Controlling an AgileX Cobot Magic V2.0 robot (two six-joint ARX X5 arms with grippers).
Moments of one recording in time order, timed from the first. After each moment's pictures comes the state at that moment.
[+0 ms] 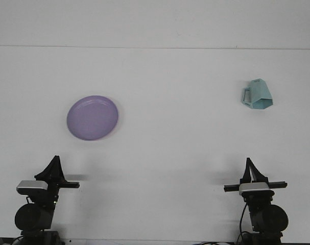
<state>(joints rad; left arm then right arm) 0.02 0.00 0.03 0.15 0.03 -0.04 0.02 0.00 0.02 0.01 0.00 -0.20</state>
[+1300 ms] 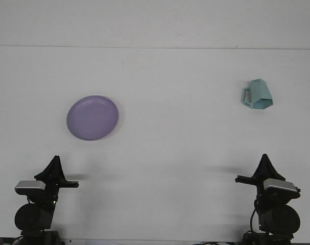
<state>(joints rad) 0.02 0.00 0.03 0.15 0.03 -0.12 0.02 0.12 0.24 -0.06 0.15 0.19</state>
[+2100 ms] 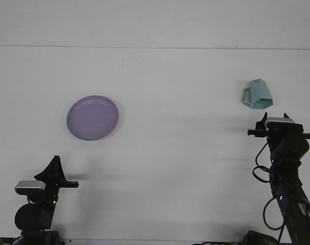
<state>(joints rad) 0.02 0.00 0.03 0.15 0.03 -0.12 -0.29 1.24 0.58 0.50 -0.08 -0.17</state>
